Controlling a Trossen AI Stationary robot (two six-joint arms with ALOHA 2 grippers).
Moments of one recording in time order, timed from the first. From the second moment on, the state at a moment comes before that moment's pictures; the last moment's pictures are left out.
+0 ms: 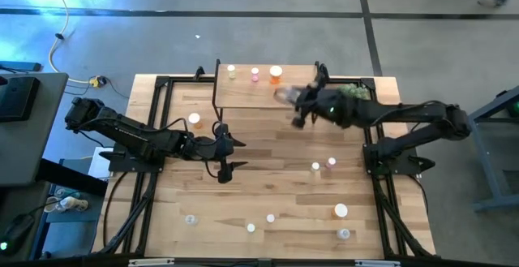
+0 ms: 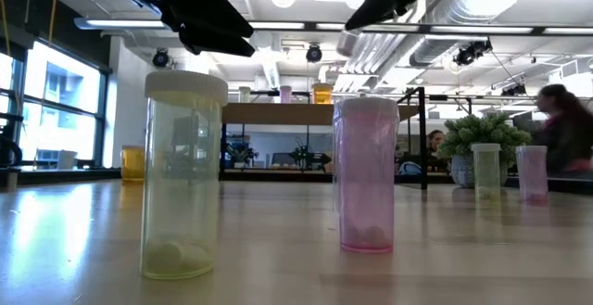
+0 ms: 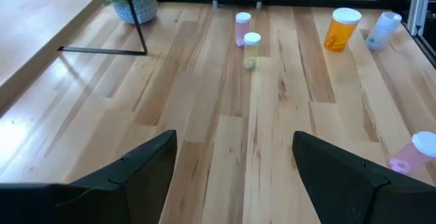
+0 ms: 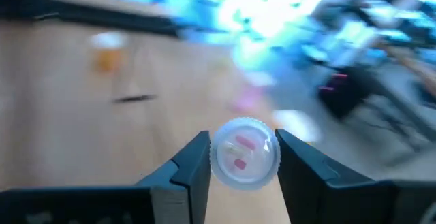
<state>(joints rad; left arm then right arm) -0.11 1.27 0.72 0.02 -0.33 -0.15 -0.15 1.23 1.00 -0.11 0.53 -0.28</state>
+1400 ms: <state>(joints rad) -0.11 1.27 0.72 0.02 -0.33 -0.14 -0.59 1.51 1.30 -0.61 0.23 0.06</state>
